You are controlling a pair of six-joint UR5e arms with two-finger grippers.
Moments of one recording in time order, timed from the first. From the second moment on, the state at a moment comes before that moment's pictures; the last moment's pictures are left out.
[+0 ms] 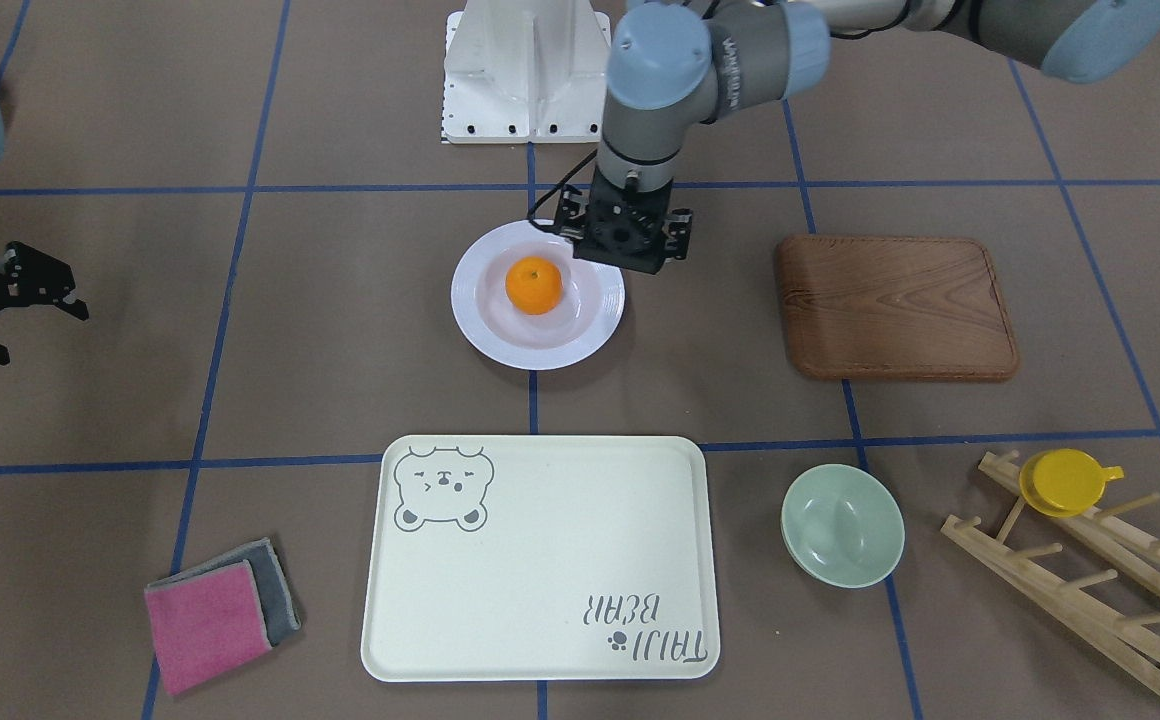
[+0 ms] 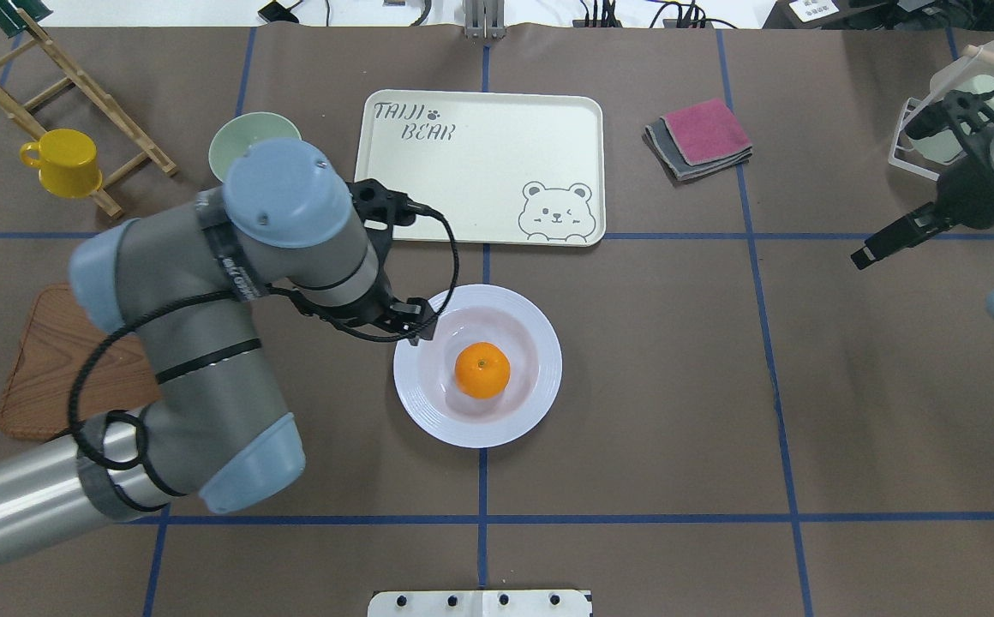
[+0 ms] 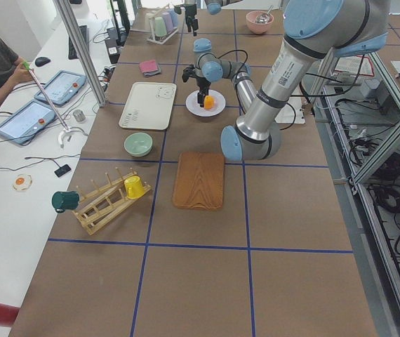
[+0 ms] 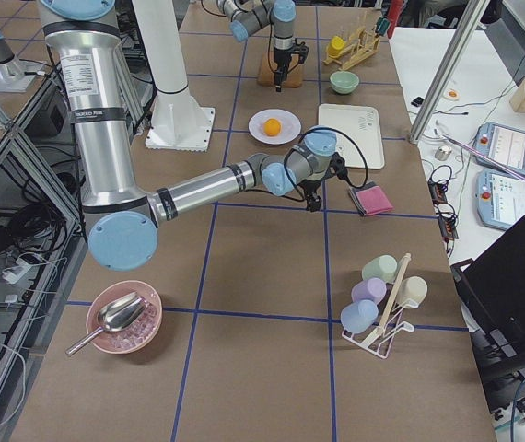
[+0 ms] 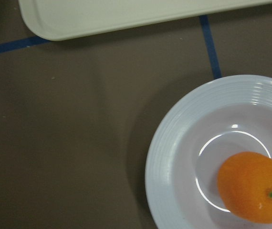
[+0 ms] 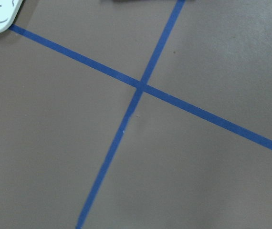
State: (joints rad) left arm -0.62 -2.14 -1.87 -1.46 -1.97 -0.89; right arm 1.03 -1.38 1.76 -1.31 2.38 0.45
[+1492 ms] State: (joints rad) left arm -0.84 -1.93 -1.94 -1.46 -1.97 -0.57; right arm 0.43 -1.31 1.58 -0.25 1.58 1.75
